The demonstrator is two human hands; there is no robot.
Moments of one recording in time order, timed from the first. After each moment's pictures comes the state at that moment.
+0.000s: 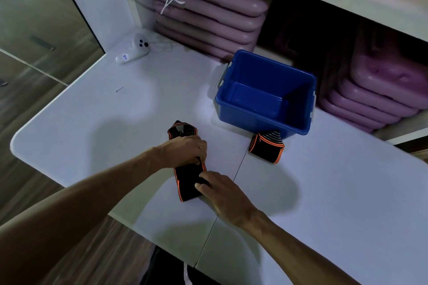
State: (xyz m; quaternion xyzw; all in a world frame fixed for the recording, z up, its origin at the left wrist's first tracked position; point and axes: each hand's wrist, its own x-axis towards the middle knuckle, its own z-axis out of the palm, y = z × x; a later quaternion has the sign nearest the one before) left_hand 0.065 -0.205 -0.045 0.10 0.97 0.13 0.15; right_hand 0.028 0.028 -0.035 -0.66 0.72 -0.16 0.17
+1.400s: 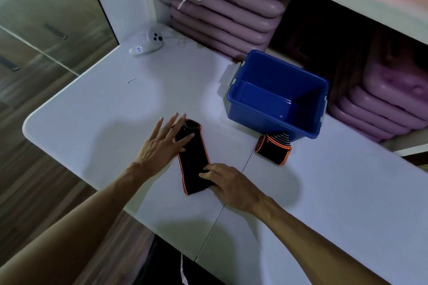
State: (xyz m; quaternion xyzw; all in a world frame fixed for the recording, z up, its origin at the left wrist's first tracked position) left_hand 0.142 -0.221 -0.065 -0.10 0.99 0.01 -0.05; right_hand 0.002 0.017 -0.045 -0.67 0.69 -0.20 0.19
